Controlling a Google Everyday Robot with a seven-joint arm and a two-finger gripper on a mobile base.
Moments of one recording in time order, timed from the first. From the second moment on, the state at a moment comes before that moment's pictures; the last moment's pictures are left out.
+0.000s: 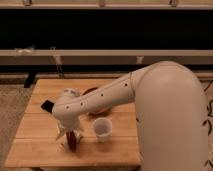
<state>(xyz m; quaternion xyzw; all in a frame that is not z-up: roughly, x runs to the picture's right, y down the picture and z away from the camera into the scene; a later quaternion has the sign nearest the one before) -0.188 0.225 0.737 -0.13 -0.34 -0.76 0.54</state>
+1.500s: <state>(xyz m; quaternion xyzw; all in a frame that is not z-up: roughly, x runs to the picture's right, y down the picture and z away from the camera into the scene) -0.099 0.190 0.664 -0.15 -0.28 -0.75 0.58</state>
